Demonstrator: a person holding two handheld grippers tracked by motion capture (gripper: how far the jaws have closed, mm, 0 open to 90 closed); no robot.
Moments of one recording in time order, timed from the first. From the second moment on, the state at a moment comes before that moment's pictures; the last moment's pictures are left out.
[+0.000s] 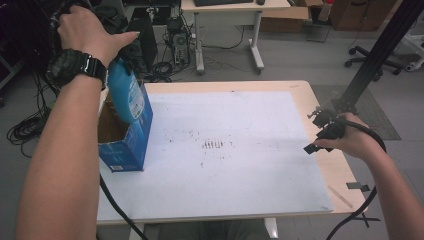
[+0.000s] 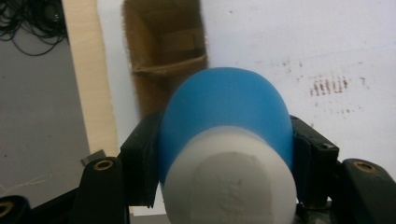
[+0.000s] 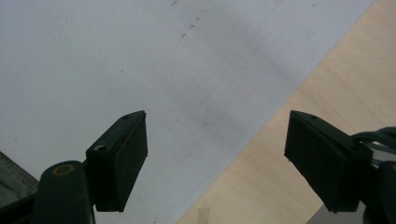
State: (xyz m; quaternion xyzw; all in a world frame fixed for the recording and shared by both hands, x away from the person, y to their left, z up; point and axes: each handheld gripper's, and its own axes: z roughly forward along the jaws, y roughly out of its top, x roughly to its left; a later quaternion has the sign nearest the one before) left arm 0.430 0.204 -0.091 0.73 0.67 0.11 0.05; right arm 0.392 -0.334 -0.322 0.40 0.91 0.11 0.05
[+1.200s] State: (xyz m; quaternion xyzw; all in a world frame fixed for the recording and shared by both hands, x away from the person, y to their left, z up) left arm 0.435 0.239 -0.126 0.71 0.70 0.10 0.03; right arm 0.393 -0.333 -0.324 0.40 0.91 0.11 0.05
